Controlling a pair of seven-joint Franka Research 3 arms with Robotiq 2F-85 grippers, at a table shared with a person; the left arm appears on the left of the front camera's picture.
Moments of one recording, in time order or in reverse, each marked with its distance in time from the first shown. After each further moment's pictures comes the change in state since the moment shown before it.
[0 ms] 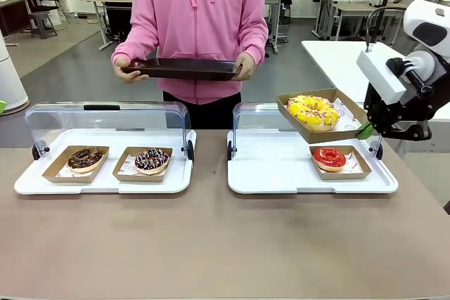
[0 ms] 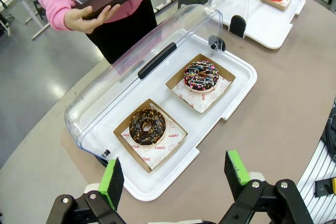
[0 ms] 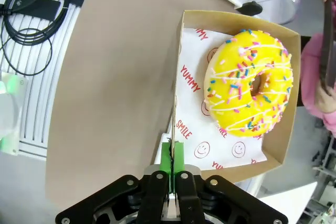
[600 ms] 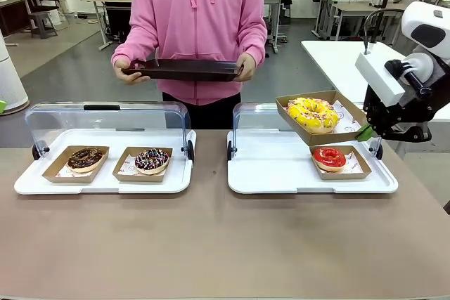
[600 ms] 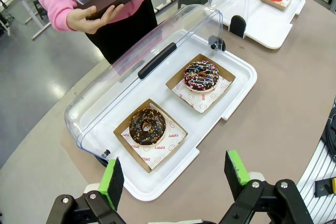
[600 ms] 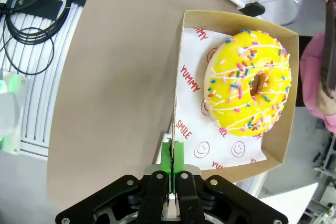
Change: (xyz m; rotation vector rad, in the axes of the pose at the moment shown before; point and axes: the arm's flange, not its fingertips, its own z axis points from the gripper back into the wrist) left arm 0.000 0.000 0.000 0.000 0.000 0.000; right arm 0.001 0.001 -0.001 0.007 0.002 0.002
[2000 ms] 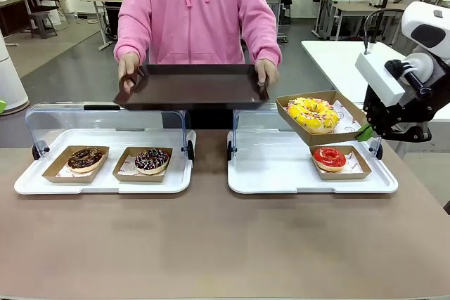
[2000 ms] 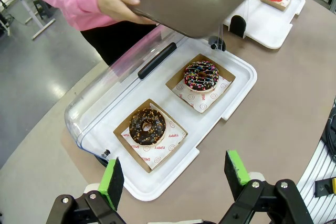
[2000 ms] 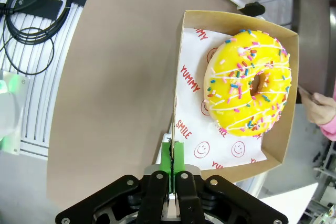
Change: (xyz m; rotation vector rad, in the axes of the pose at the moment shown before) left arm 0.000 0.000 0.000 0.000 0.000 0.000; right arm 0.000 0.000 0.000 0.000 0.000 0.000
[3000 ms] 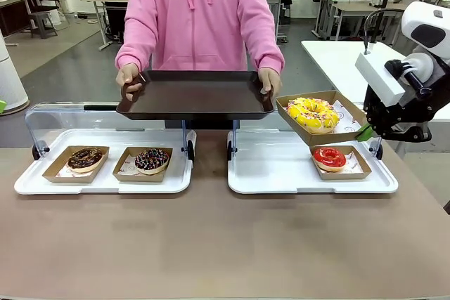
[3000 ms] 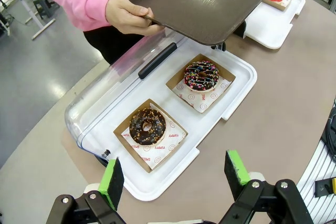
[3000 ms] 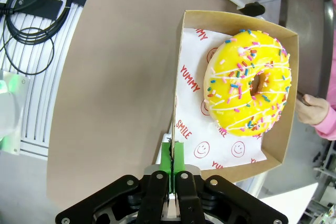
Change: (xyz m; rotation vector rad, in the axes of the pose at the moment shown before) left arm 0.000 0.000 0.000 0.000 0.000 0.000; right arm 0.000 0.000 0.000 0.000 0.000 0.000
